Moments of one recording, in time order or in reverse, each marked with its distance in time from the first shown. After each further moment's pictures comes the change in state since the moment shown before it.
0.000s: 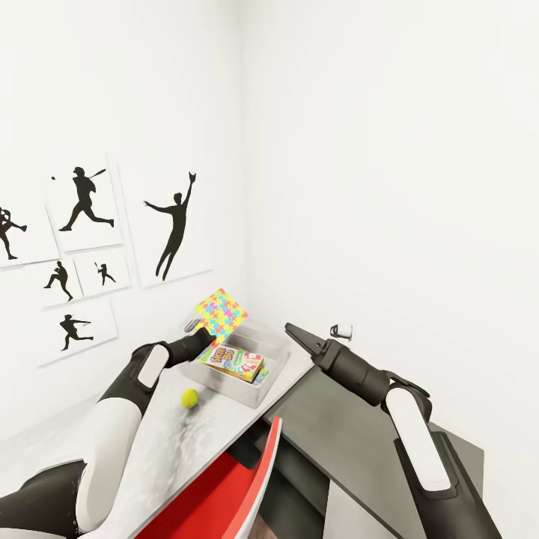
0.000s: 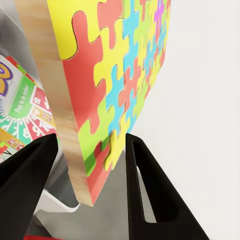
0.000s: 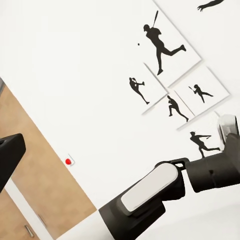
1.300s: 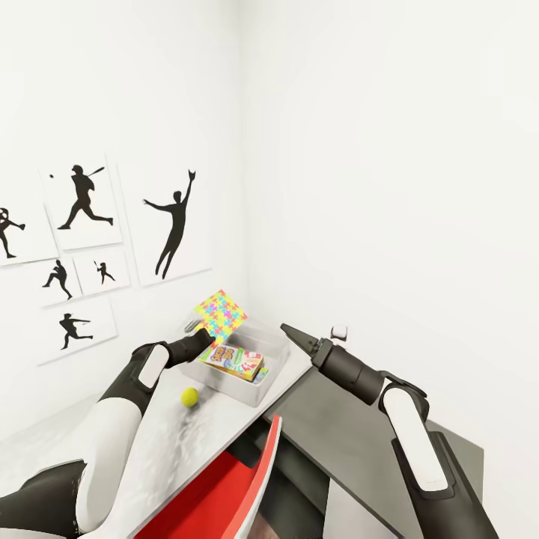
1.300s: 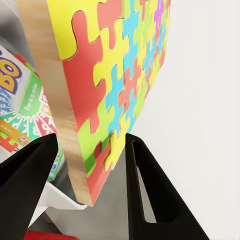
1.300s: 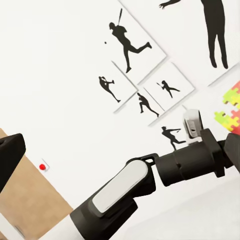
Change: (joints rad) left arm 0.000 0.000 -0.001 -0.001 -0.027 0.001 0.007; right arm 0.000 0.009 0.006 0.002 0.000 0.001 -0.139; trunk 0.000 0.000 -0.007
